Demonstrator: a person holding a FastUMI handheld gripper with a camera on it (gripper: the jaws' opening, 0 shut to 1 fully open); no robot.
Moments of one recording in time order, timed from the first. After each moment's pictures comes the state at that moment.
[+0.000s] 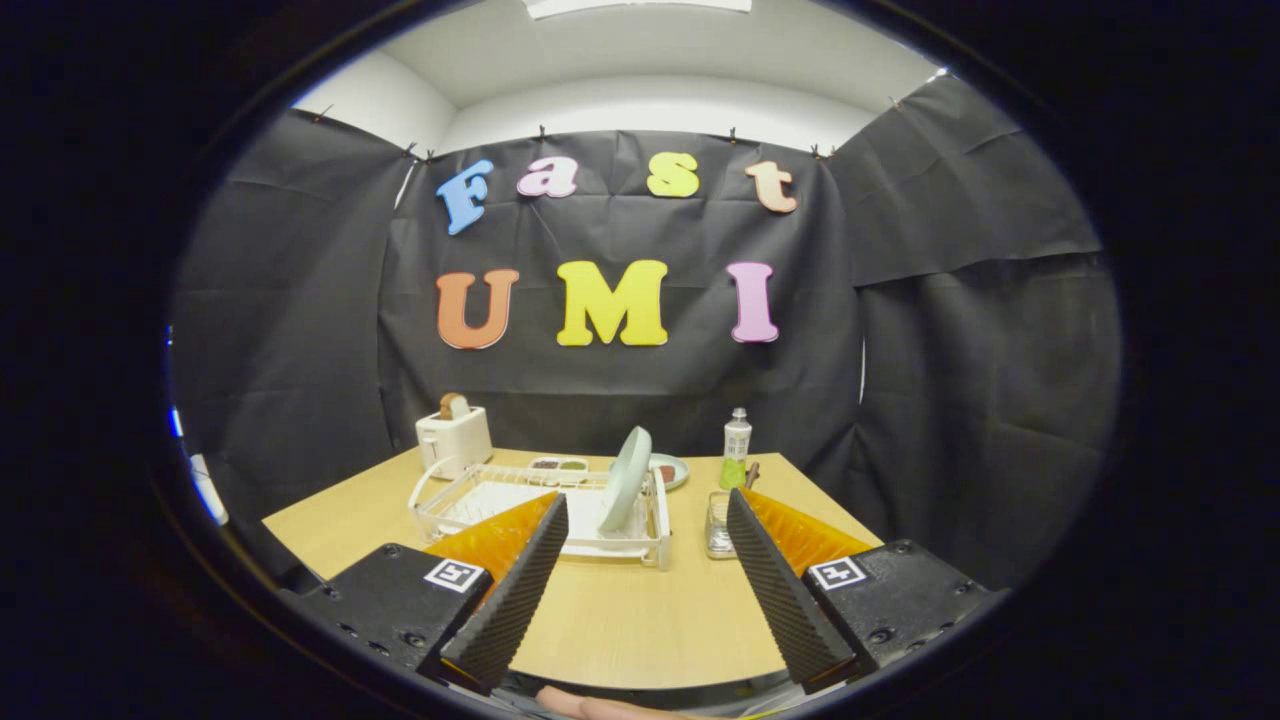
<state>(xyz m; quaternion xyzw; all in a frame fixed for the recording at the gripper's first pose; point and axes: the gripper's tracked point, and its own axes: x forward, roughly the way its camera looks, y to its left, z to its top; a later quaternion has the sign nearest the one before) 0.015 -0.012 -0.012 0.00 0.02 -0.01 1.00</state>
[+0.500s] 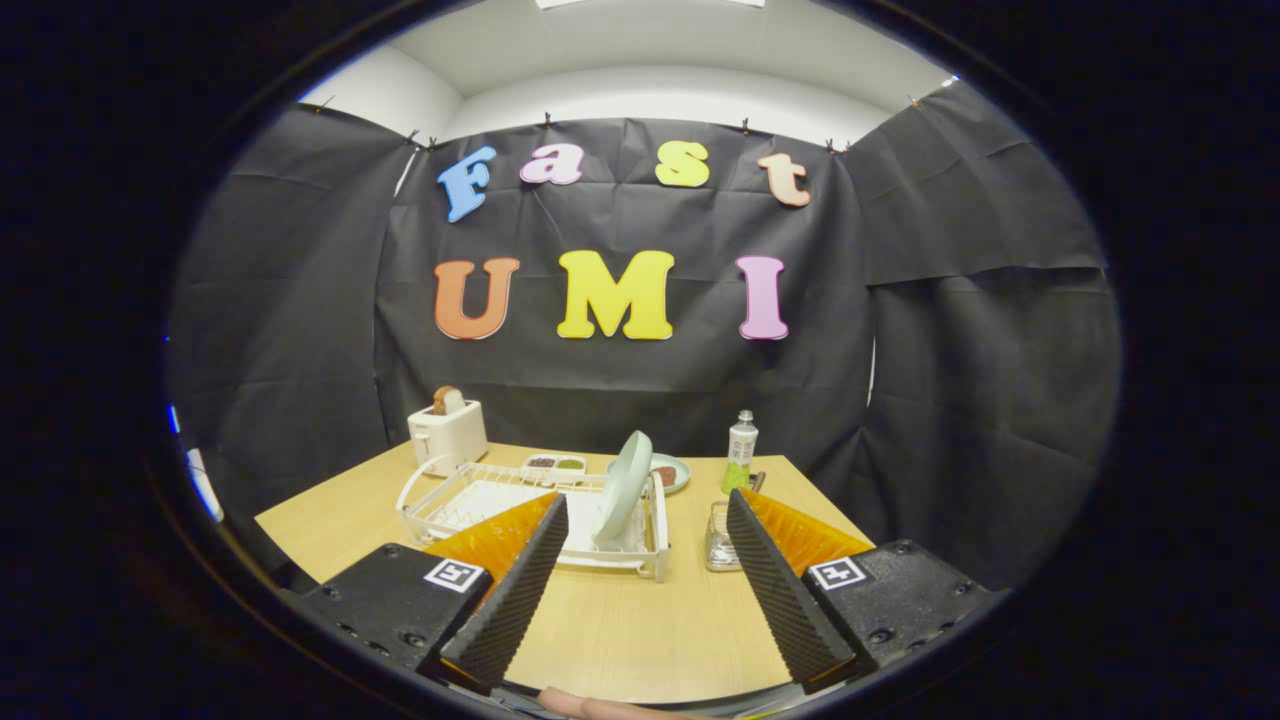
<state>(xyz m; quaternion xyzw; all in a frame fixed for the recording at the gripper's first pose) 0.064 -0.016 0.010 -0.01 0.05 -0.01 1.00</state>
